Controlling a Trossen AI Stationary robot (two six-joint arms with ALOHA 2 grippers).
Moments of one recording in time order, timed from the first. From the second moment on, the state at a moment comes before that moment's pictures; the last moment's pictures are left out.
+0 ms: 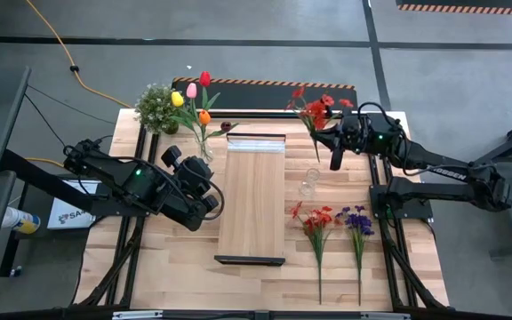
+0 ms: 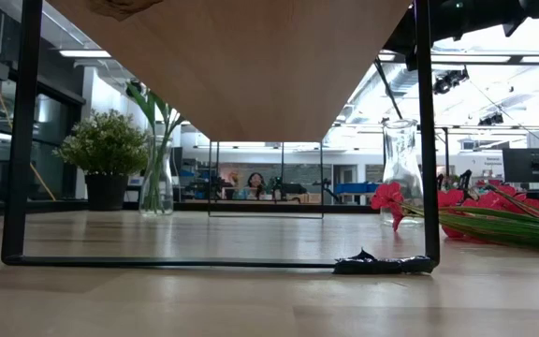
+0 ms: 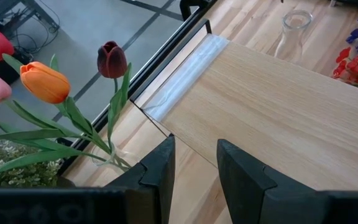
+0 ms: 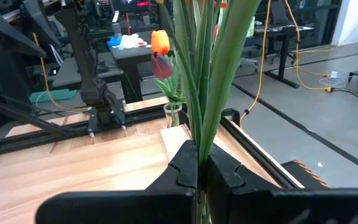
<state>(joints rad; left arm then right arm) -0.46 1.52 1.79 -1.57 -0.89 -0.92 -0.46 0.82 0.64 0.08 -0.18 0.07</state>
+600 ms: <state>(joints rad) -0.46 1.52 1.79 -1.57 -0.86 -0.93 -0.45 0.82 0.64 0.11 -0.18 0.05</state>
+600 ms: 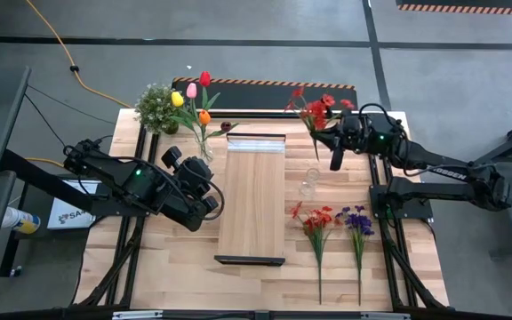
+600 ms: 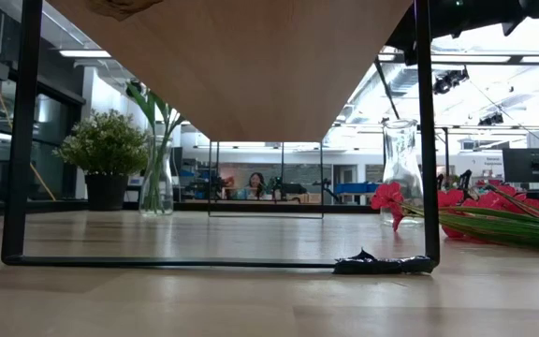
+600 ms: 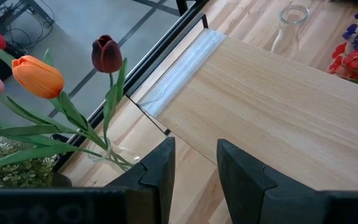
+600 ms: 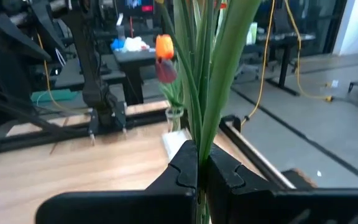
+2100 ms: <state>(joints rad) -0.46 1.52 1.79 -1.57 -0.85 -0.95 -0.32 0.52 0.29 0.57 -0.18 0.16</state>
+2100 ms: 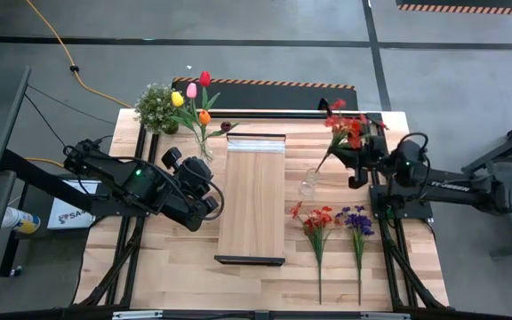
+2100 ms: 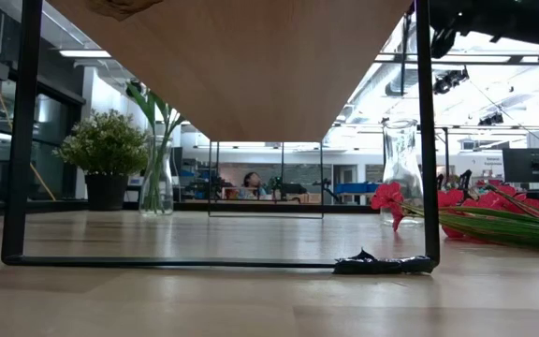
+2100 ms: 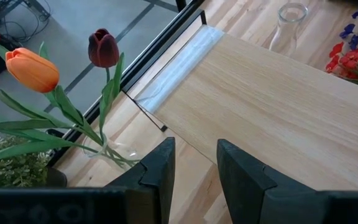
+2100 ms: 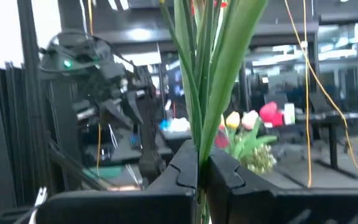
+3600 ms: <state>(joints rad) -0.46 1.52 1.79 -1.57 -0.85 -0.94 -0.32 0.68 0.30 0.47 -0.16 0.13</state>
